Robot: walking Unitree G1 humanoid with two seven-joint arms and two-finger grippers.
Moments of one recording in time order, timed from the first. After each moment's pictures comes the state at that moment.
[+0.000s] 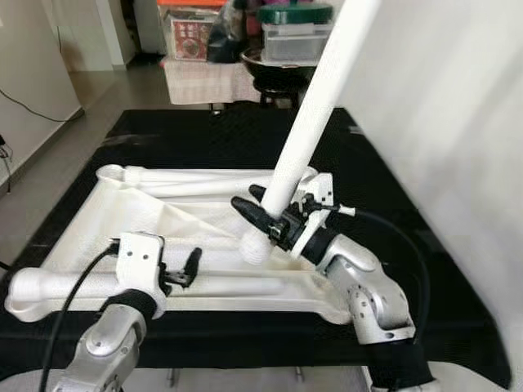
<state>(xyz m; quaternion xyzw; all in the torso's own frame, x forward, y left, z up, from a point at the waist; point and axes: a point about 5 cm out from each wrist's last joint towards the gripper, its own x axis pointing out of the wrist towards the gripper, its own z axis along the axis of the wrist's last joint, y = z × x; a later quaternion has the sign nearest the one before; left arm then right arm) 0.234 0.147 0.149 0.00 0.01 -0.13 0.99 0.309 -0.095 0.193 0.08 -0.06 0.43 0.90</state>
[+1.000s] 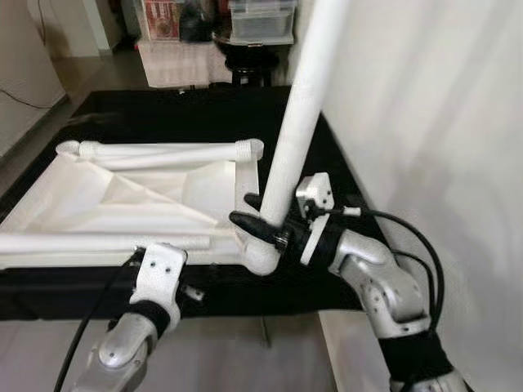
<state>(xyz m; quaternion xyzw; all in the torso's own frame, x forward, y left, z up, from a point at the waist) 0.221 0.149 0.139 0.05 0.03 -0.10 0.99 0.299 -0.089 0.191 0.04 -0.03 0.50 0.86</state>
